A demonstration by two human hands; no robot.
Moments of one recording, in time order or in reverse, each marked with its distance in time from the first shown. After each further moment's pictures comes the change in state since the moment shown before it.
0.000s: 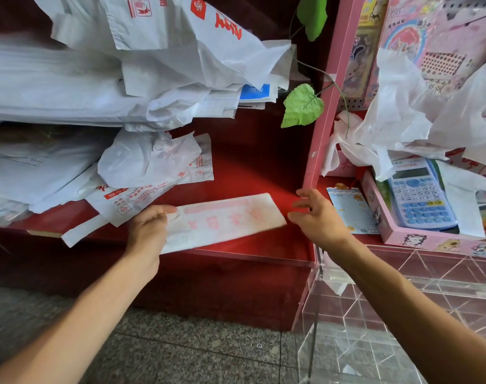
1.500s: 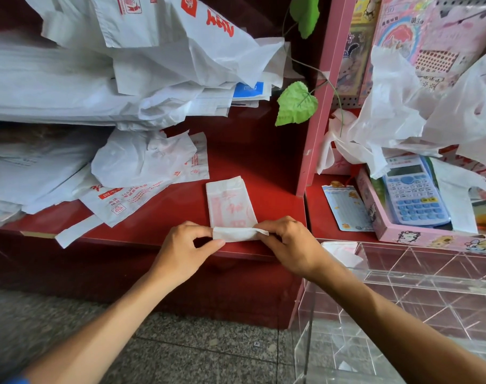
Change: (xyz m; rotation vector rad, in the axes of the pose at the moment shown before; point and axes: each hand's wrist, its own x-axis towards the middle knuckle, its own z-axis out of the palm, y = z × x) left_hand -0.035 -0.013 0.021 0.541 -0.429 0.487; right_hand -0.017 0.022 0.034 -0.350 -0.193 -0.578
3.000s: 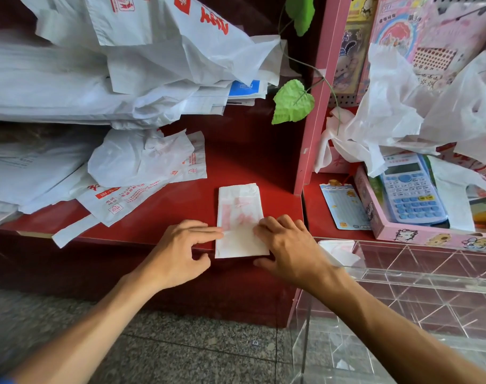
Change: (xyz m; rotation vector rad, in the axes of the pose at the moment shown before) left_hand 0.005 -0.016 -0.008 0.284 -0.172 0.271; right_hand -0.012 -0.011 -0.004 -0.607 -0.206 0.009
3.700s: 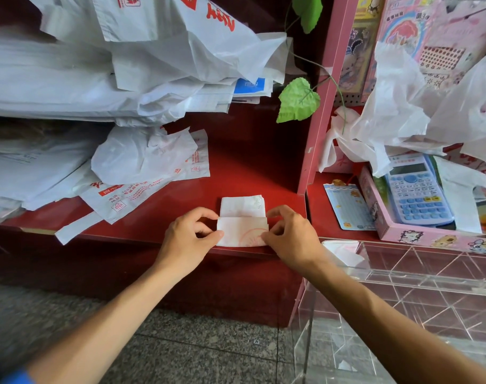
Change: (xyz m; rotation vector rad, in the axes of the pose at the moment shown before) left_hand 0.010 0.030 0.002 -0.367 0.205 -0.408; right_hand 0.015 -0.006 -0.003 0.717 0.153 0.468
